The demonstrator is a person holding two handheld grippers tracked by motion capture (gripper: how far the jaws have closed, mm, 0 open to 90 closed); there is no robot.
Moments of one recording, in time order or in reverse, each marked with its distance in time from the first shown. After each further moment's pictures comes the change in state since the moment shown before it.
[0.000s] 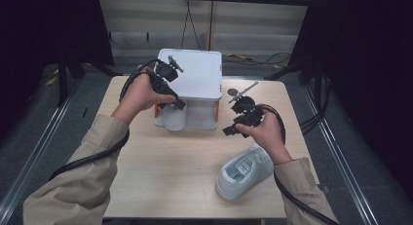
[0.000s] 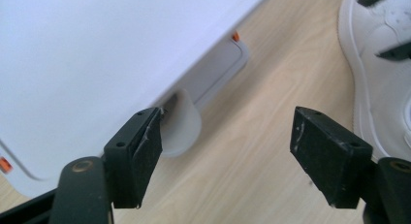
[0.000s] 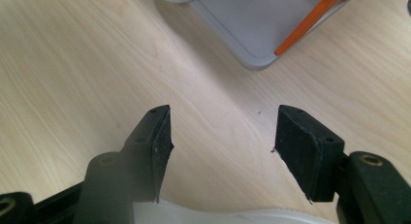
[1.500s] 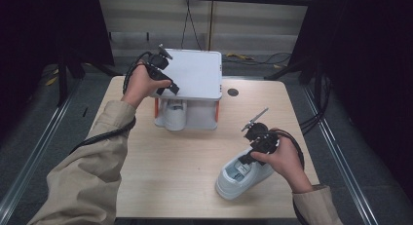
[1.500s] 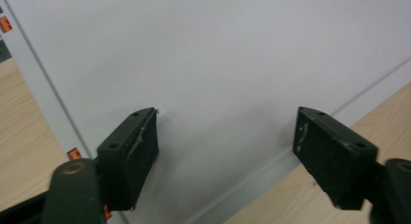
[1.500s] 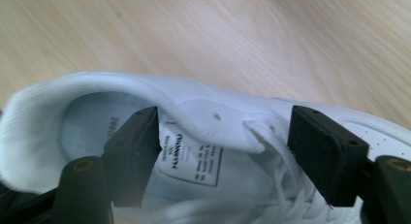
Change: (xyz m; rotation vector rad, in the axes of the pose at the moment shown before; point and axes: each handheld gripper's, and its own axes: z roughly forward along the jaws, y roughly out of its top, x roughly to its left) left arm 0.062 0.006 0.031 -0.072 0.091 -0.203; right arm 0.014 -0.070 -0.001 0.163 -0.011 -0.025
